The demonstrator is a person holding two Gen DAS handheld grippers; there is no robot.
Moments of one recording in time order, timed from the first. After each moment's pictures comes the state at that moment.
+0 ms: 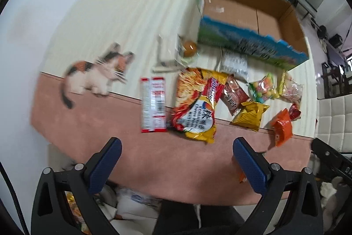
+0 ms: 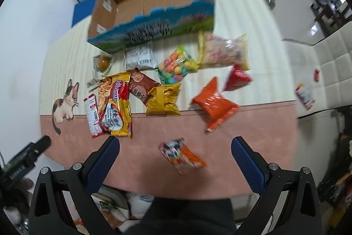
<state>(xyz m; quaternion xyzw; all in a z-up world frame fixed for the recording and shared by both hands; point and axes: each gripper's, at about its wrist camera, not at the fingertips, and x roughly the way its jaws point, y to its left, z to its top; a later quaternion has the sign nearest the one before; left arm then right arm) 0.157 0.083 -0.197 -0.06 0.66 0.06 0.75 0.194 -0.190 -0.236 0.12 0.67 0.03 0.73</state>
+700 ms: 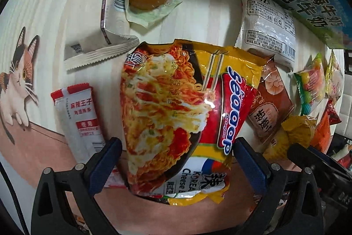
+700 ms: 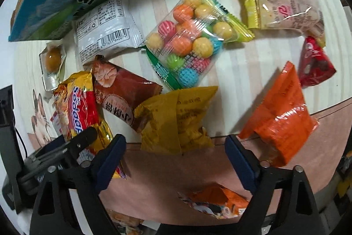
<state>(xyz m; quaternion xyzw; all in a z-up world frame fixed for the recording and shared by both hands) 0.243 0.070 -0.381 -0.06 0.77 -0.02 0.64 0.268 -0.134 -0.412 0.17 0.77 -0.01 0.62</state>
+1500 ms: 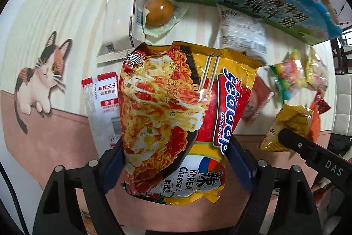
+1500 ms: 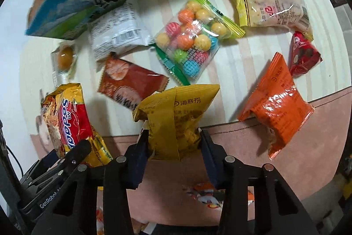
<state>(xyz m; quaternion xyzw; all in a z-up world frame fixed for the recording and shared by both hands) 0.188 0.053 -0.282 -0.05 0.71 -0.01 0.70 0.233 -0.125 -0.371 0.18 0.73 0.01 0.66</state>
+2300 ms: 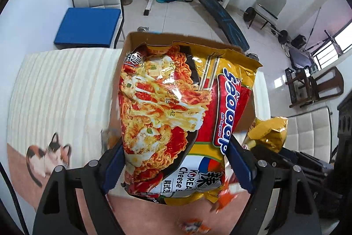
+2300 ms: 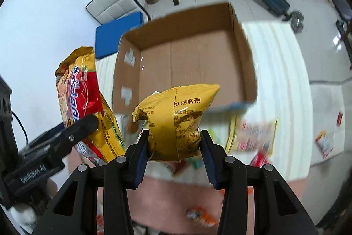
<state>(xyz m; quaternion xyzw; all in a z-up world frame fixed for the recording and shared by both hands) 0.320 -0.022 -0.082 -0.08 0.60 -0.07 0.80 0.383 -0.191 -0.189 0.15 0.62 0.10 0.77</state>
